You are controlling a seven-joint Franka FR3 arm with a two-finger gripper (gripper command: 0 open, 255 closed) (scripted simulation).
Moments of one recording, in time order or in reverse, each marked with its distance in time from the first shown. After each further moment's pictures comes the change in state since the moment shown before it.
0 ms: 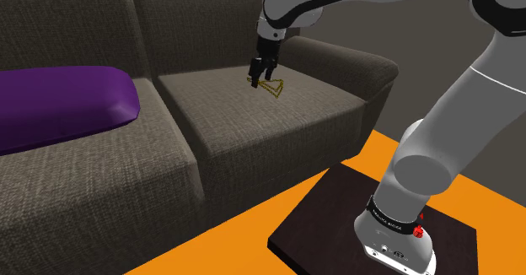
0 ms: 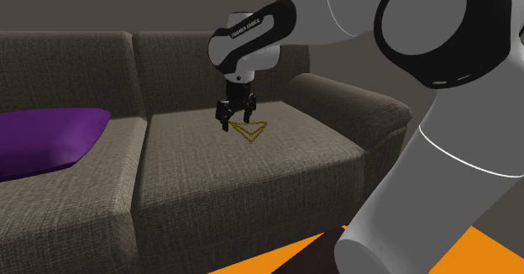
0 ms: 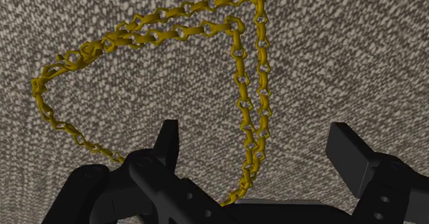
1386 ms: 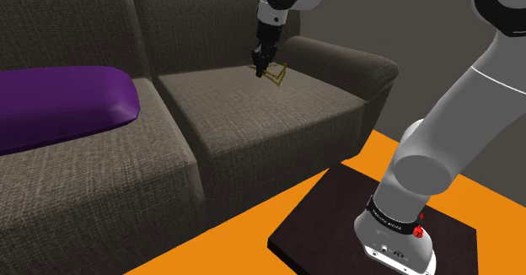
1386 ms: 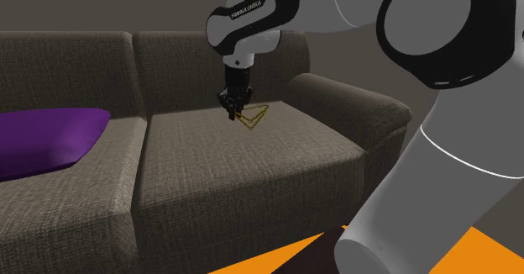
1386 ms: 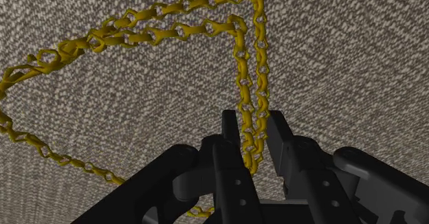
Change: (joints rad) arm 0.001 -0.008 0.002 0.099 -0.001 -0.106 0.004
